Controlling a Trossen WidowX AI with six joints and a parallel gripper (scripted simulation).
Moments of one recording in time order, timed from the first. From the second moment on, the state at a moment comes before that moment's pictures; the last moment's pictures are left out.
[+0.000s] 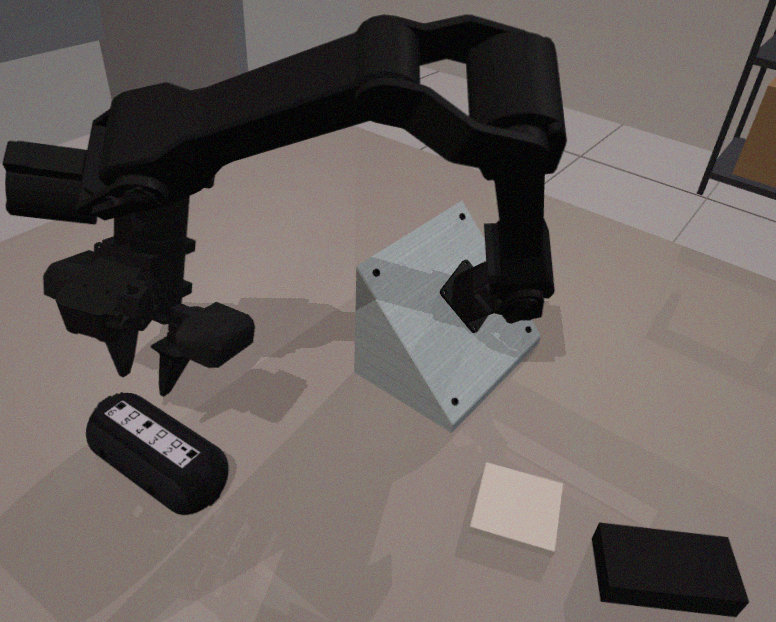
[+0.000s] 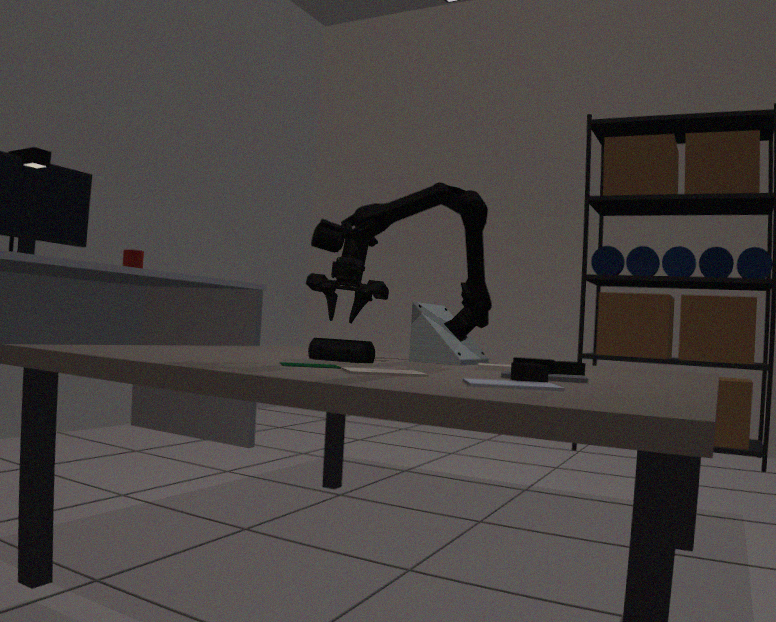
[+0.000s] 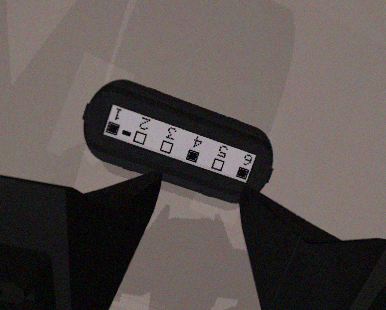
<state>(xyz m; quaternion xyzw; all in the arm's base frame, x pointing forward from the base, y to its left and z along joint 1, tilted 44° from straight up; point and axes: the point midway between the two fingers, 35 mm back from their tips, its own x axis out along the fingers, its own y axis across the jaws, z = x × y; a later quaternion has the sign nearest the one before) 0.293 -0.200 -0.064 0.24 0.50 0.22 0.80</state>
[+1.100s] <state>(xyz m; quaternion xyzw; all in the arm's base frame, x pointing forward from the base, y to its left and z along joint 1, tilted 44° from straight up) 0.317 -0.226 -0.093 -0.29 0.27 0.59 0.71</state>
